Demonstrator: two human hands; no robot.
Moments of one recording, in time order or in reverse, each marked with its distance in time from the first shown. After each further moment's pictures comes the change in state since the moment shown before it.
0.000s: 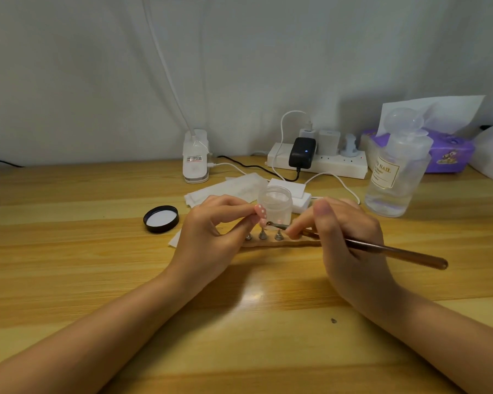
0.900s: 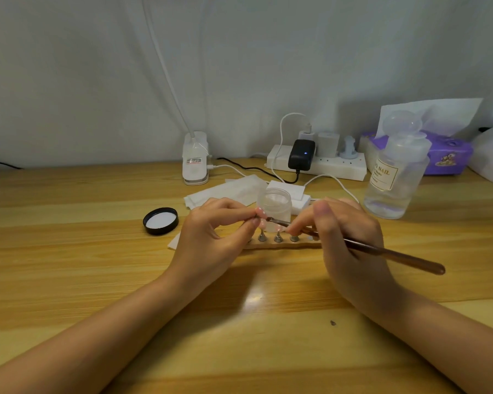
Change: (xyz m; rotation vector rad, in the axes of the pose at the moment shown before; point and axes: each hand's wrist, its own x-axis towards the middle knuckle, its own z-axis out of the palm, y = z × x) left_hand -0.001 0.001 -0.001 -0.005 0.007 -0.011; right_hand 0.002 0.004 -0.002 -0.015 -0.010 -0.015
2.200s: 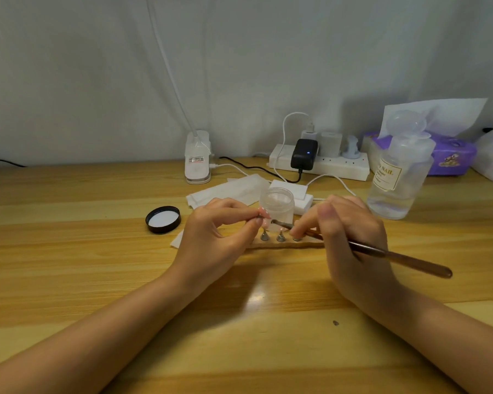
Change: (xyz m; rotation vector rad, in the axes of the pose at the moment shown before) left_hand 0.000 0.000 -0.001 -0.022 -0.013 -0.023; right_hand 0.000 0.004 0.001 -0.043 0.009 -0.087
